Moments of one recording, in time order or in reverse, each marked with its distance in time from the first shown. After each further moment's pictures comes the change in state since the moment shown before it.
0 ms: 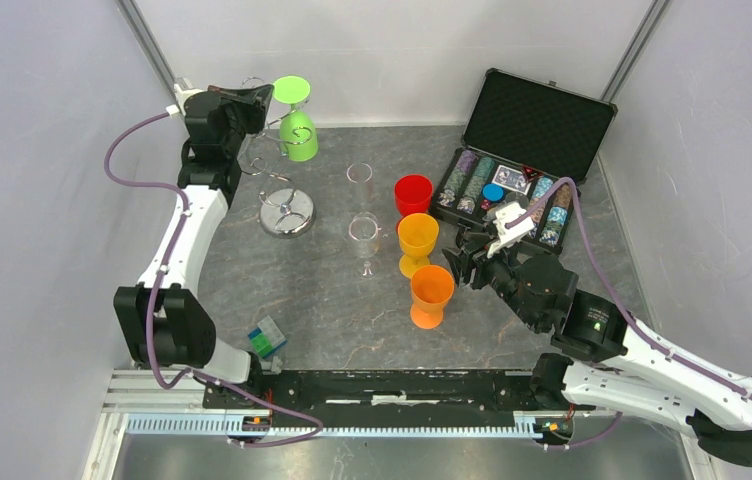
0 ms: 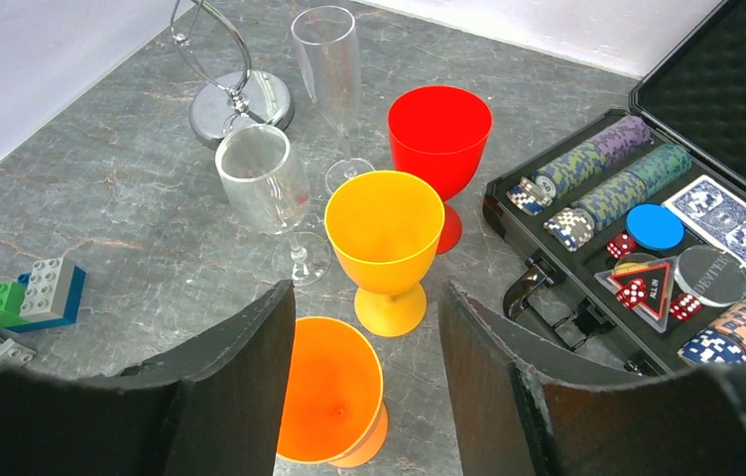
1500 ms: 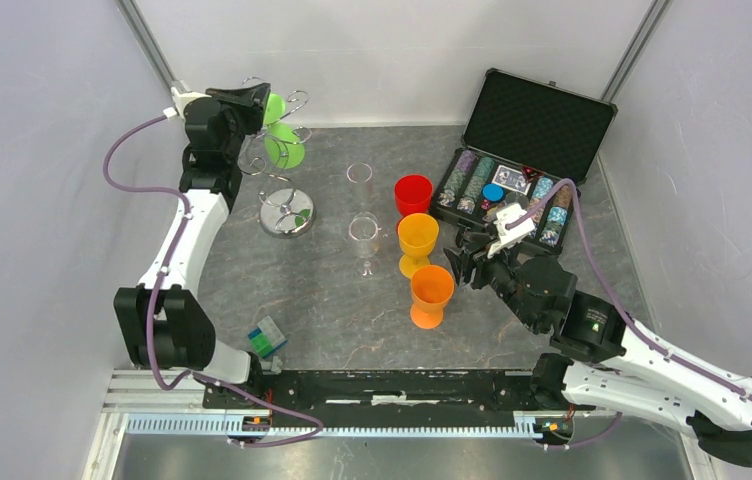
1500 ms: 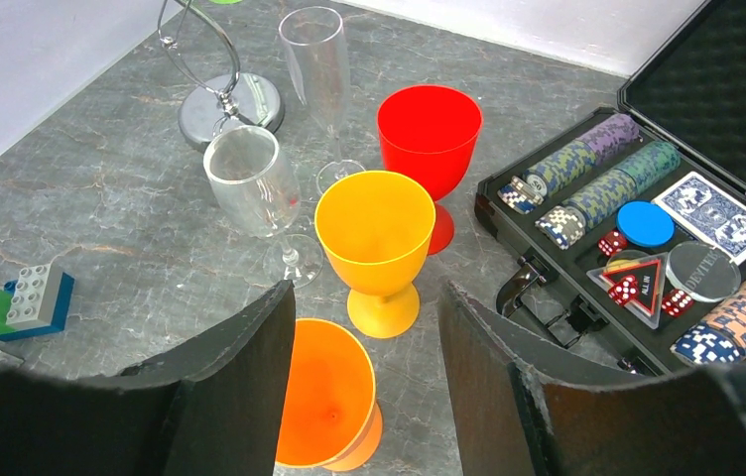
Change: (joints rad) left arm 0.004 -0.014 -0.060 0.095 -0.036 0.010; right arm 0.000 -0.008 -0.018 0.016 0.023 -0.004
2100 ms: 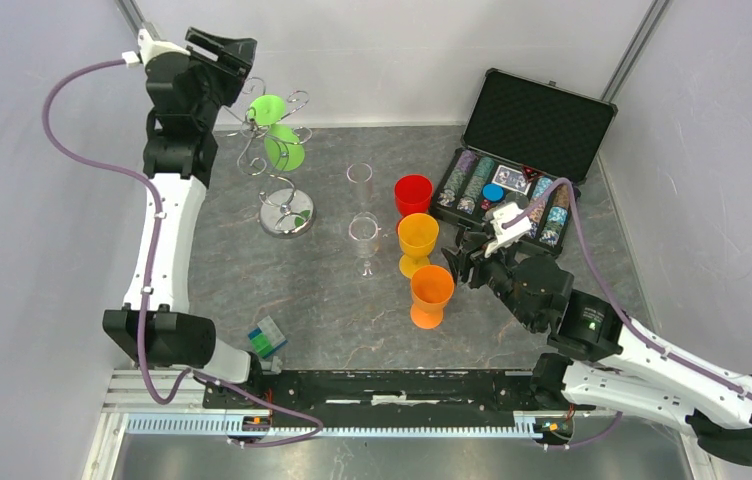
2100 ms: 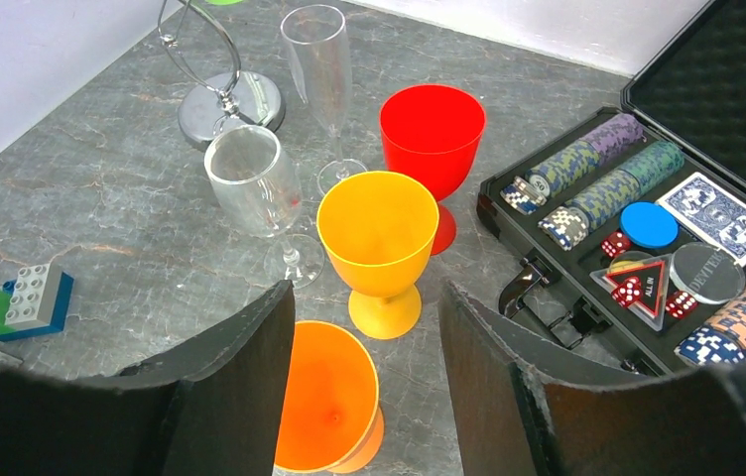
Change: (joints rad) left arm 0.001 0.007 0.391 -0.381 -0.005 0.298; right arm 0.000 0.014 0.000 0.008 -0.001 0.000
